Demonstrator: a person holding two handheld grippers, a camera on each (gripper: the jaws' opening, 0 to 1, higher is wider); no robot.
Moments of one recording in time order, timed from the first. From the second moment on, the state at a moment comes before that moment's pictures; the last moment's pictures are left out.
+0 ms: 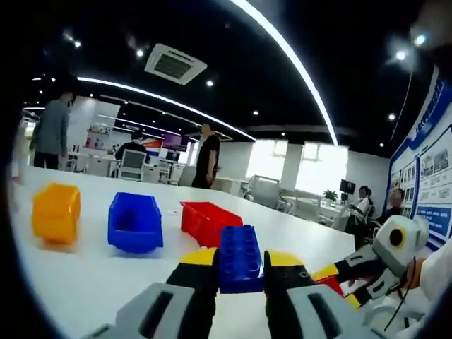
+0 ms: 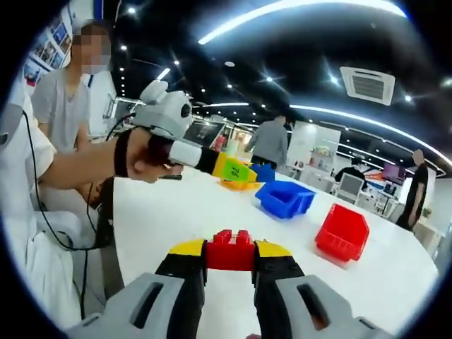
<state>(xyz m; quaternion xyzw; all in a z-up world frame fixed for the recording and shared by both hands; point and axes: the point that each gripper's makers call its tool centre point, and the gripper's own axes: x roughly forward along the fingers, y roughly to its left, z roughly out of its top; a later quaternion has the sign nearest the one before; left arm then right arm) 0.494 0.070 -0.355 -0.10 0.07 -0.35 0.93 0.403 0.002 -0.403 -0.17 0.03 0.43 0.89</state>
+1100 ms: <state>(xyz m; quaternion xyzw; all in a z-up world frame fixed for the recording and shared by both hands) 0.710 0.119 -0.386 -0.01 0.11 -0.19 0.98 0.403 -0.032 -0.408 -0.12 0.03 0.40 0.91</state>
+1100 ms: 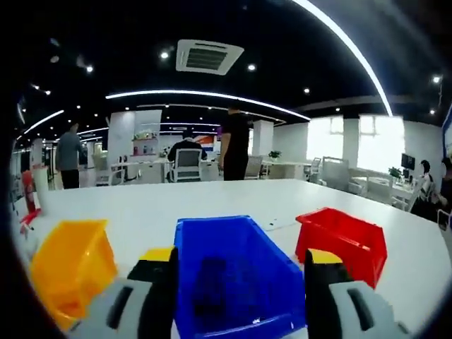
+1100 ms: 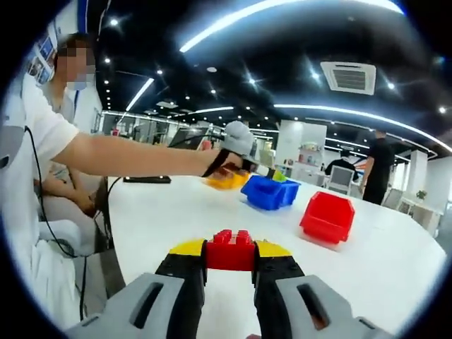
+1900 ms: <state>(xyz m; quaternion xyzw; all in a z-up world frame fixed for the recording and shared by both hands) 0.468 0.166 -0.365 -0.02 0.04 -0.29 0.96 0.406 -0.038 -0.378 -0.10 0.01 0.39 0.91</state>
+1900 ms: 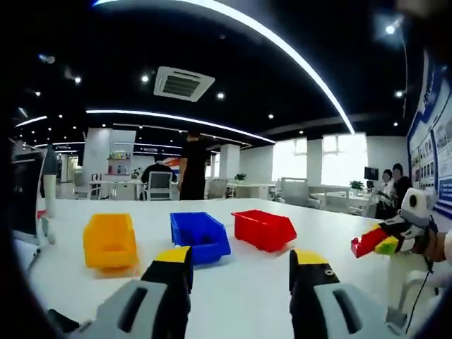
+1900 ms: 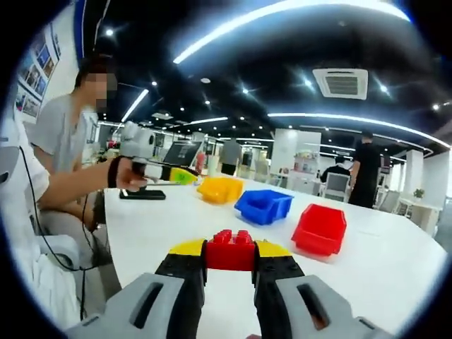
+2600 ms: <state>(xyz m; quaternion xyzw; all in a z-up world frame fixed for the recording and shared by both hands) 0.429 0.175 -0.369 -0.04 0.03 -0.29 0.95 0.455 -0.057 -0.349 -0.09 0.00 0.35 0.93</state>
